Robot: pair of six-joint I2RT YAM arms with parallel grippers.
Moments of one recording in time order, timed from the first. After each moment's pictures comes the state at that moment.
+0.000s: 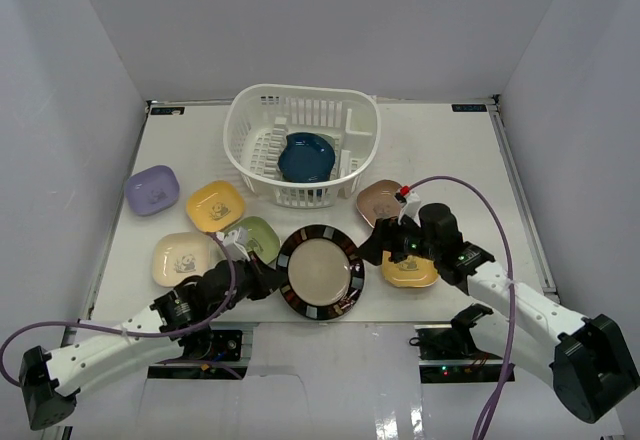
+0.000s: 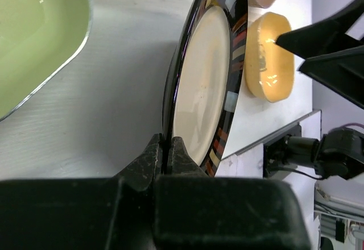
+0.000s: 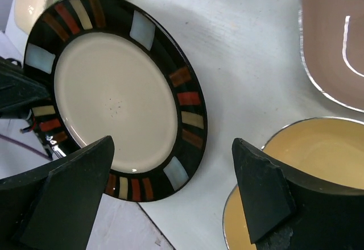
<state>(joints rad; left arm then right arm) -1.01 0.43 0.22 -0.28 -0.27 -1.08 0.58 0.92 0.41 -0.03 -0.38 0.46</state>
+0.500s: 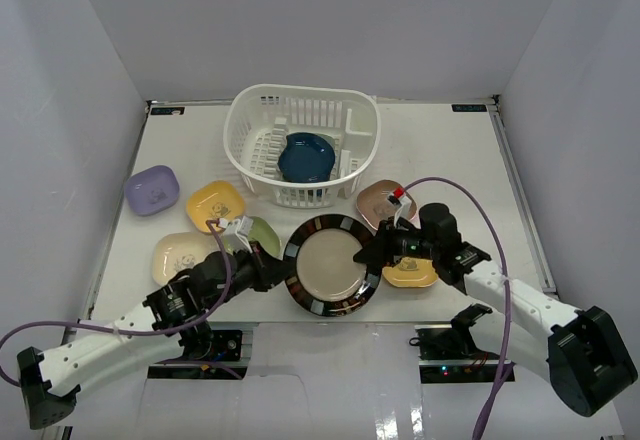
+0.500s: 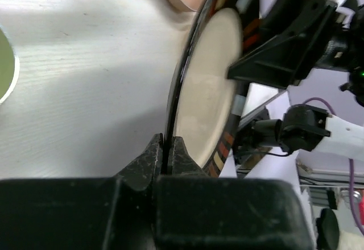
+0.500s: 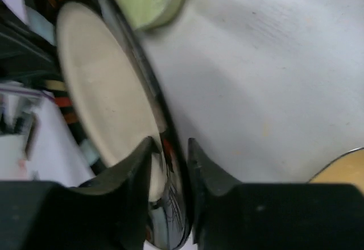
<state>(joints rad) -1.01 0.44 0.35 -0.23 -0.16 -0.95 0.58 0.98 0.39 0.11 -0.62 0.49</state>
